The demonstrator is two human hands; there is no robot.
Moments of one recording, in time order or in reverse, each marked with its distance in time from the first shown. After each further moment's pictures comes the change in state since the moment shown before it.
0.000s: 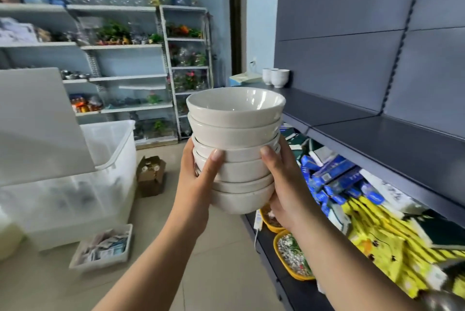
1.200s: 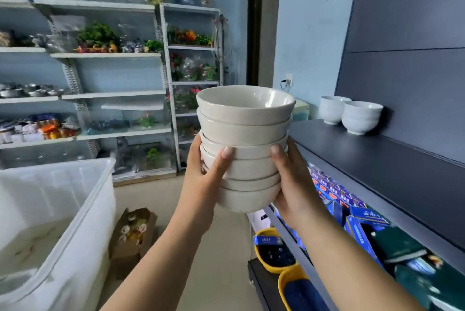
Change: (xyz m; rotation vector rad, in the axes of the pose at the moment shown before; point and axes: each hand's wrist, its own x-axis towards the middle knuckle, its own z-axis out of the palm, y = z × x) left_hand 0.608 -0.276 -0.176 -0.019 -0.027 0.019; right_hand 0.631 0.273 0.035 -0.006 -0.065 -0.058
